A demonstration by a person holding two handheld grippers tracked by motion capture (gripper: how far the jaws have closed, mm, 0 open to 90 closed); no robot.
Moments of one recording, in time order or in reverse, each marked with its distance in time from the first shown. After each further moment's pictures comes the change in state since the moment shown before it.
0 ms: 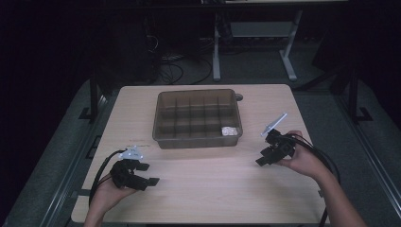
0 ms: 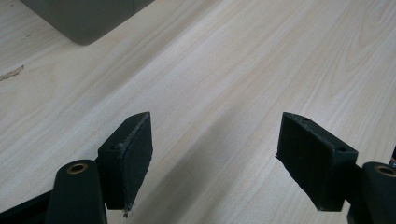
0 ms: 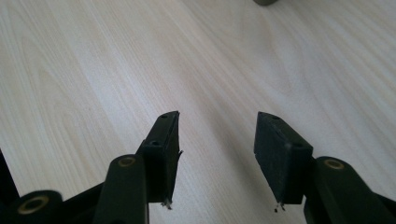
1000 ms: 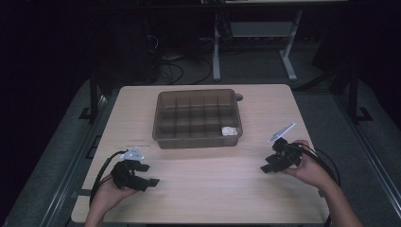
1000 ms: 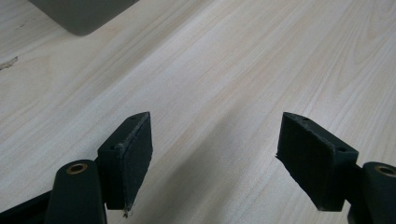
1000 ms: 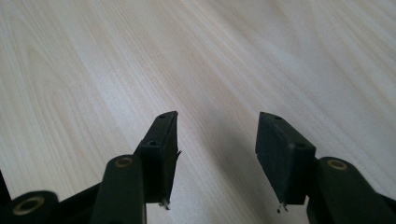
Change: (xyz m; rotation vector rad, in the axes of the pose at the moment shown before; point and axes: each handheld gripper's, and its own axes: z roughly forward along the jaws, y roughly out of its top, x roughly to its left) left arm 0.002 -0.003 0.006 0.015 0.001 -0.001; right arm -0.002 -0.034 0.010 -0.037 0.011 0.038
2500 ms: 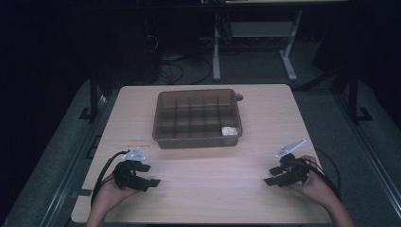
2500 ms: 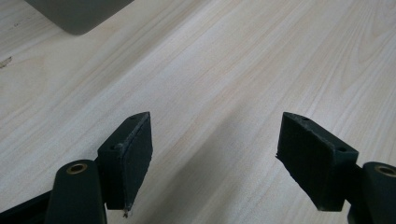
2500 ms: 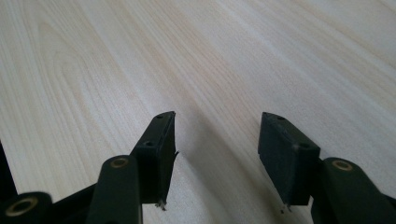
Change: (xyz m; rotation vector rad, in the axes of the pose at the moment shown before) left arm 0.000 0.000 0.004 0.007 0.000 0.009; right arm 0.015 -0.046 0.009 -0.085 0.015 0.037
